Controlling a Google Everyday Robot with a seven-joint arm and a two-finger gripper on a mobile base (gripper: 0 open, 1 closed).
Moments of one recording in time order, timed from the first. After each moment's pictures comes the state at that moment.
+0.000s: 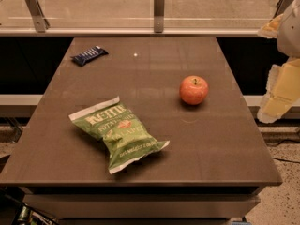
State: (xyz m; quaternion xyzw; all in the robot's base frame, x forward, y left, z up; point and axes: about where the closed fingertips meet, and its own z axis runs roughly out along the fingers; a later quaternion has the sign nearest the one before) arm 0.438 -0.214 0.987 -0.60 0.78 -0.05 0.18
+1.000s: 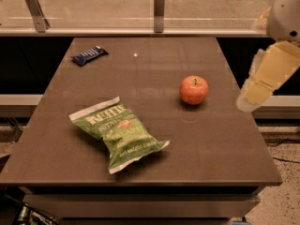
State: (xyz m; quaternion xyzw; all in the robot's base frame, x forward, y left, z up) arm 0.437 -0.184 1.006 -0.55 0.81 0.00 0.19
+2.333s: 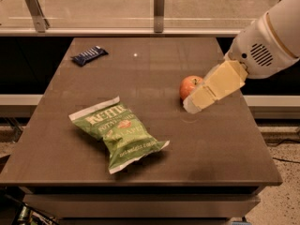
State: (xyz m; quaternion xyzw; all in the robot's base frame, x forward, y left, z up) arm 0.448 -0.122 0.961 -0.42 0.86 0.16 0.25
